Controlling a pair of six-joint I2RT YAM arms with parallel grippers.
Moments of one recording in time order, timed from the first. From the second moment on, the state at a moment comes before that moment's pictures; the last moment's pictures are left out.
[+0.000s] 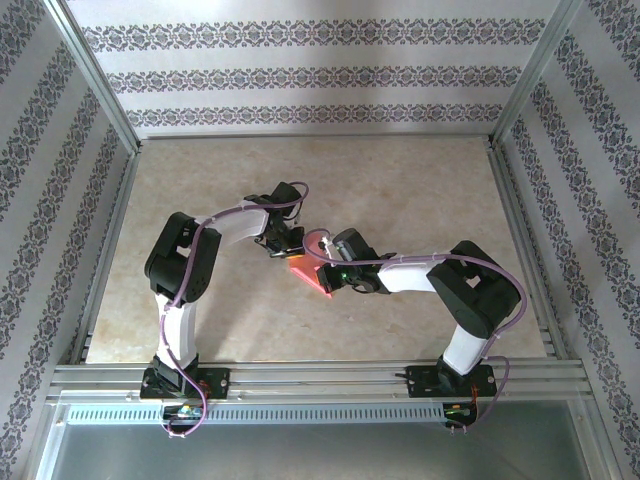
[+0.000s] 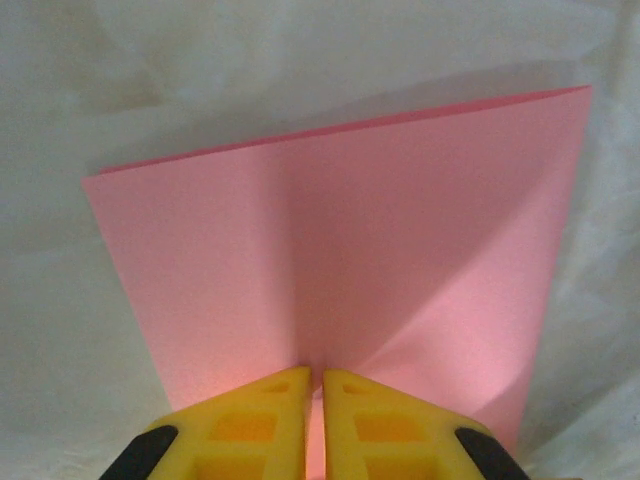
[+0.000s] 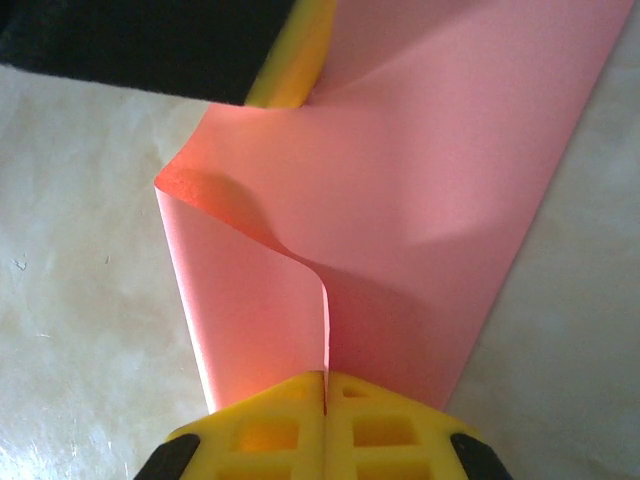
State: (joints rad) left arm -0.47 2.01 1.35 -0.66 0.29 -0.58; right arm 0.71 1.73 0.74 0.12 -0.27 0.36
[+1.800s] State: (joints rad) left arm -0.47 2.03 1.38 -0.69 0.29 -0.57; right arm 0.70 1.72 0.78 0.01 -0.24 0.36
